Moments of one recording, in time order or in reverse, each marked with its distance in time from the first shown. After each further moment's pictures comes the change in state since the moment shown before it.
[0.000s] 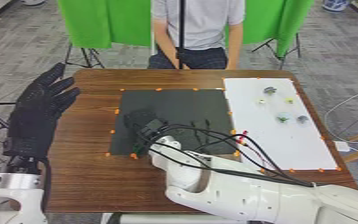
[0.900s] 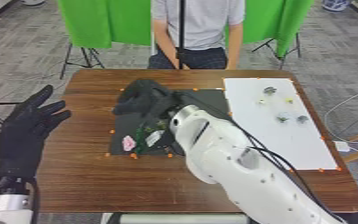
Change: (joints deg) left arm 11.0 -3.5 -4.7 -2.3 0.3 2.7 1.0; right arm -18.9 1.1 35.7 -23.0 26.7 -16.3 -10.1
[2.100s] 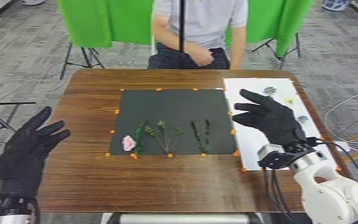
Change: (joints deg) left arm 5.0 -2.1 2.5 1.3 0.2 1.2 4.0; right arm -43.6 1.8 50.4 -6.5 53.8 -1.7 -16.2
